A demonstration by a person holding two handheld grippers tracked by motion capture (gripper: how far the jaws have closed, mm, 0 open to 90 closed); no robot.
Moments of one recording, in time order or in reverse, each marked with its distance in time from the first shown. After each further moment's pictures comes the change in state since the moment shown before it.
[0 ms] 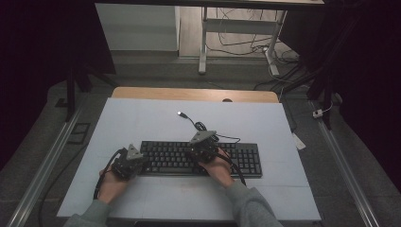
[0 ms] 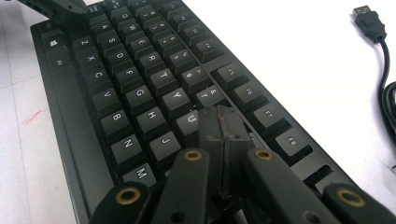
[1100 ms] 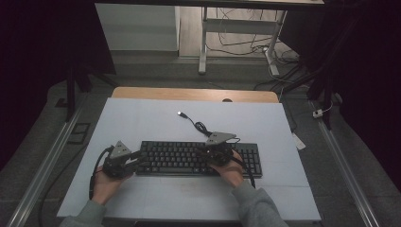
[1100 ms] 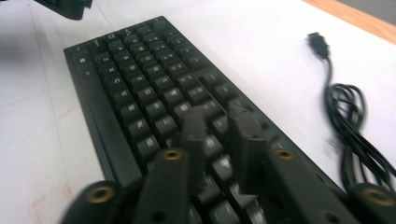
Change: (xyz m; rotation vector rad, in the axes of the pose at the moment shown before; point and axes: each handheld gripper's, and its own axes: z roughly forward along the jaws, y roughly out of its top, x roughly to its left) left arm 0.010 -0.003 -0.029 -0.191 -0.054 -0.117; right arm -0.006 -0.019 -0.054 -0.132 -0.020 0.014
